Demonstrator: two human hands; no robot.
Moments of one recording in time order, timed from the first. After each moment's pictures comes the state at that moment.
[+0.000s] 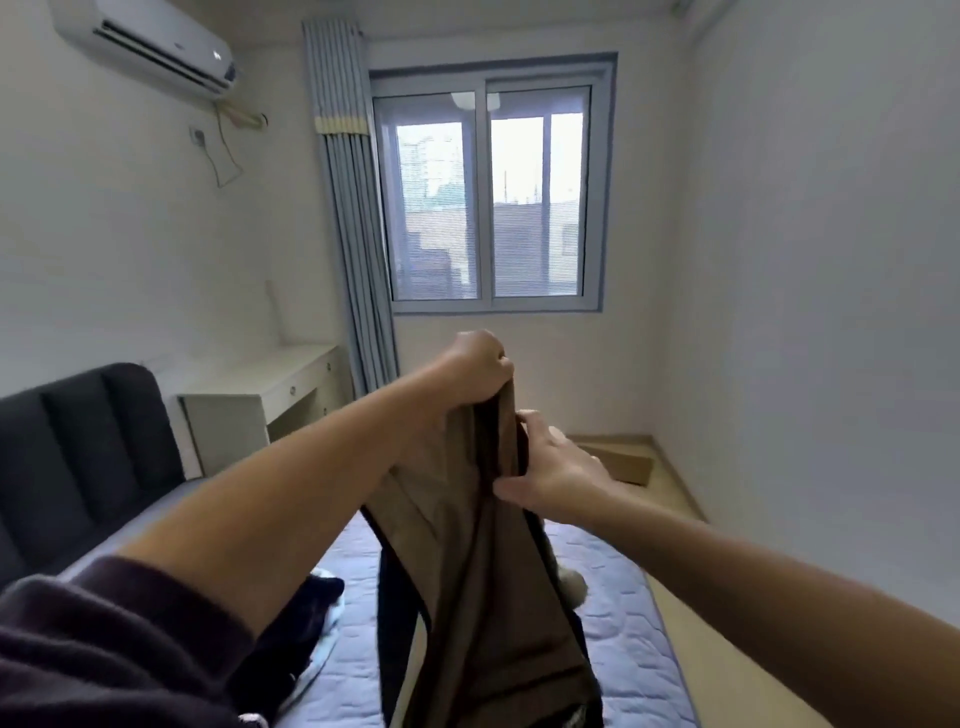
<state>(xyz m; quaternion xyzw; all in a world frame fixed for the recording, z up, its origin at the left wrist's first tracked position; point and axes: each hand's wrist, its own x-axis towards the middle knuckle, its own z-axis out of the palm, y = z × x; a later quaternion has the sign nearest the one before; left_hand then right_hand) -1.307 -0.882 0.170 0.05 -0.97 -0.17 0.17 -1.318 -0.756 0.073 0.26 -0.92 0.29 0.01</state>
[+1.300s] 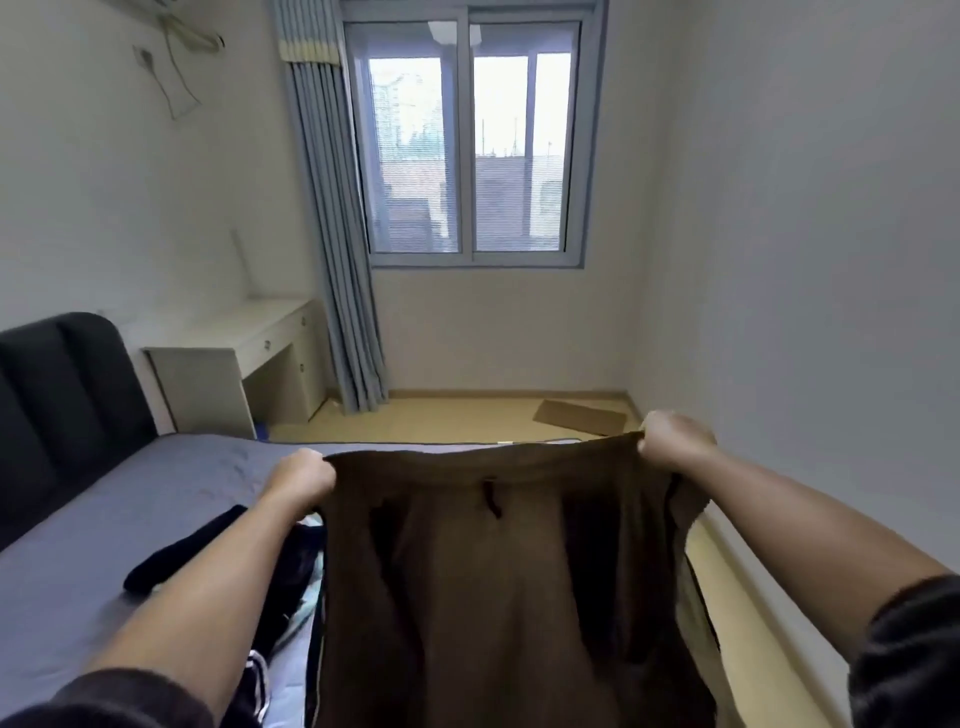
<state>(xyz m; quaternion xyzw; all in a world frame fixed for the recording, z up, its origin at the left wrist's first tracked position) -1.255 -1.061 -0.033 0.34 -0.91 -0.23 0.07 -1.393 -0.667 0.002 0.05 -1.00 0.06 0.01</state>
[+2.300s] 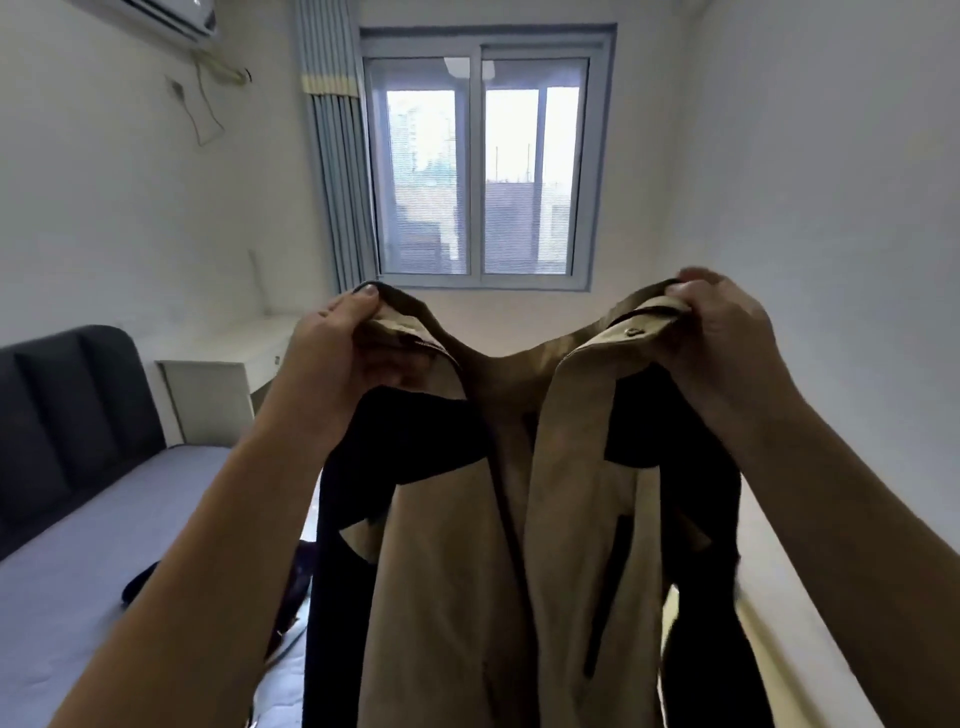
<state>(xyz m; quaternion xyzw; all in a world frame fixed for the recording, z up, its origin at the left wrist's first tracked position) -1.197 -0.932 0.133 -0.05 -0.58 -0.76 0.29 -1.285 -0.669 0.149 0.22 -0.47 0.85 0.06</state>
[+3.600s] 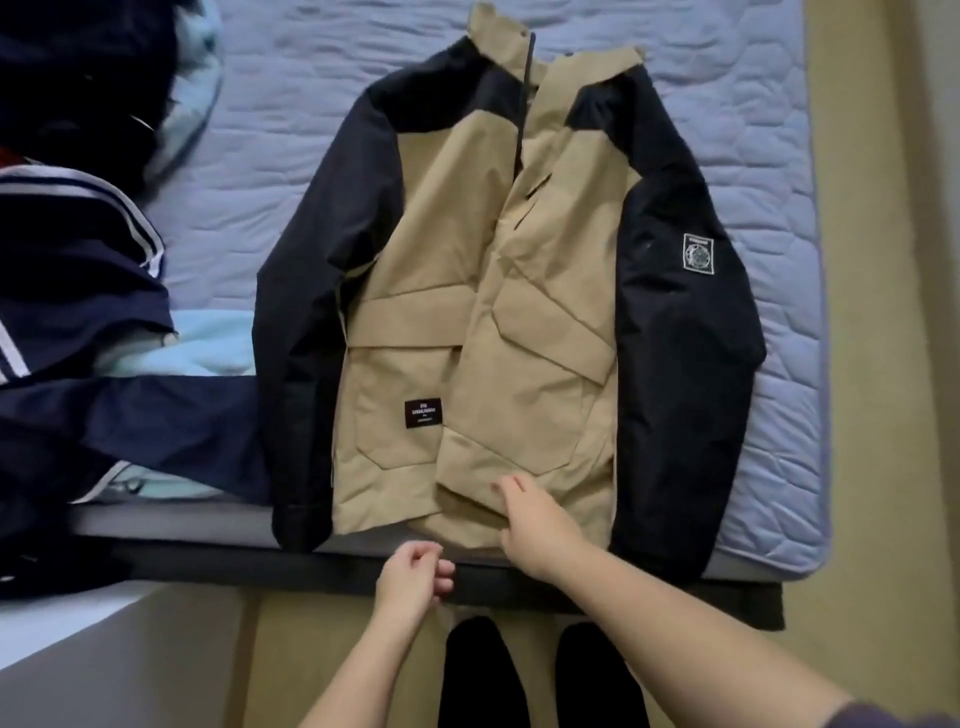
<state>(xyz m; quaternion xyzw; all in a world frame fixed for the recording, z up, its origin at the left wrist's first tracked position) -1.086 -0.895 -0.677 0.58 -0.55 -0.55 -0.25 -1.201 -0.770 -0.652 0.17 -0.84 0.14 -0.49</state>
